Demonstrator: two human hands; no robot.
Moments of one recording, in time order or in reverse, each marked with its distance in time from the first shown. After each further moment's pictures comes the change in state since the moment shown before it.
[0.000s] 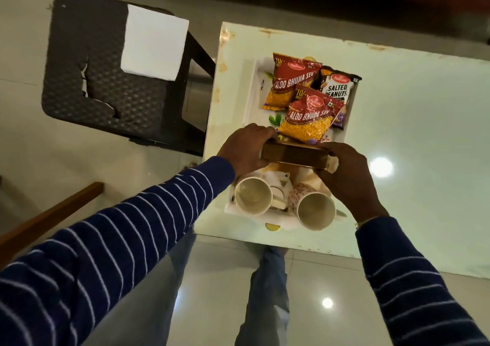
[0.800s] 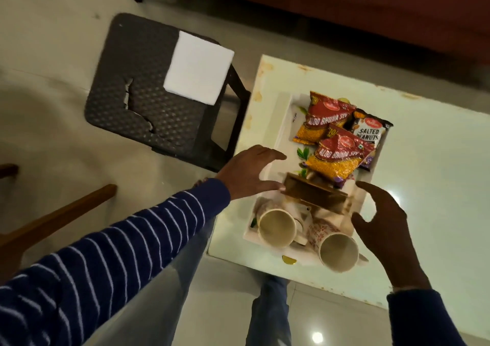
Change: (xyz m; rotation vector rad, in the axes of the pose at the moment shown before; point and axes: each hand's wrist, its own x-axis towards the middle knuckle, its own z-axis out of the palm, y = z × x) left_hand -0.029 -0.038 -0.041 -0.182 0.027 -0.060; right_hand -0.013 -0.021 -0.015 -0.042 0.028 0.113
